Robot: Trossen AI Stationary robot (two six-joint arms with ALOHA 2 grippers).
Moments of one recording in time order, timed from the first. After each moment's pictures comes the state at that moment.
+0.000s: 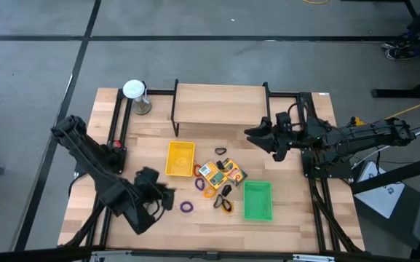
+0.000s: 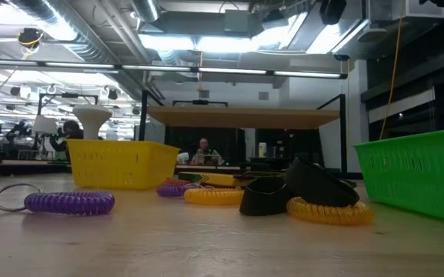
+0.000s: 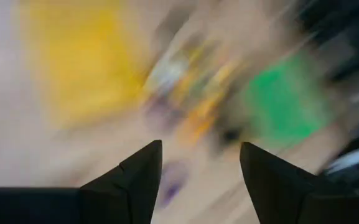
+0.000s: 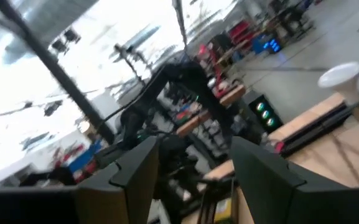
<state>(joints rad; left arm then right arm) -0.75 1.50 1.35 -1.07 -0.81 -1.93 0.13 0.95 0.65 0.49 0.12 0.65</state>
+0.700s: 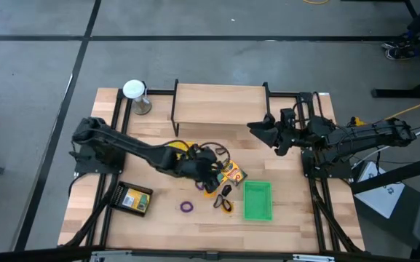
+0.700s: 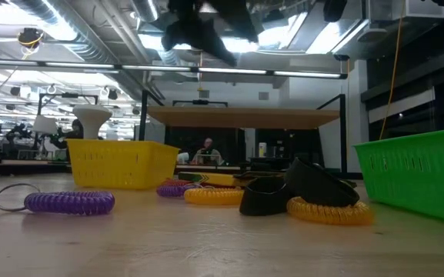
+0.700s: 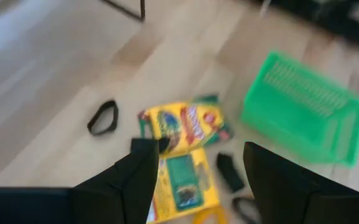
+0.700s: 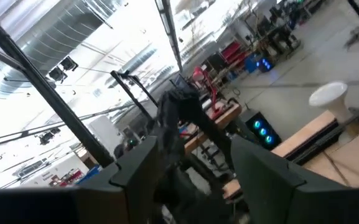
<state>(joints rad) -0.24 1.71 1.40 -0.50 -0.43 -0.68 0.13 0.92 0.65 0.53 0.19 0.67</state>
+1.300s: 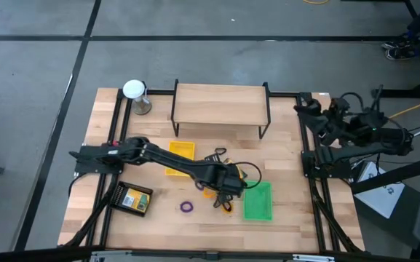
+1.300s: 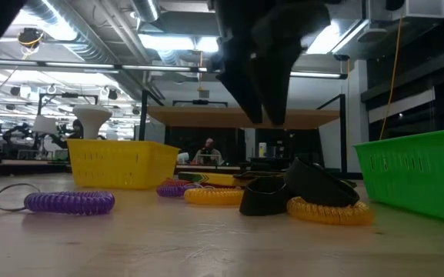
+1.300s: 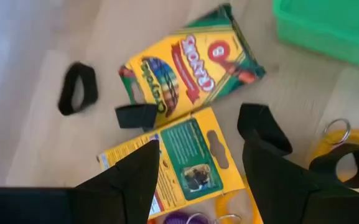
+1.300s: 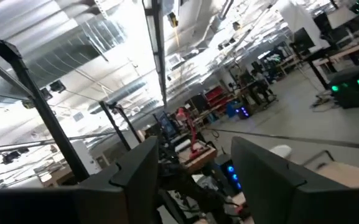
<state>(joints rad) -0.21 2.26 2.11 -1.13 -0.34 -0.55 0.14 0.35 0.65 0.07 0.31 0.48</state>
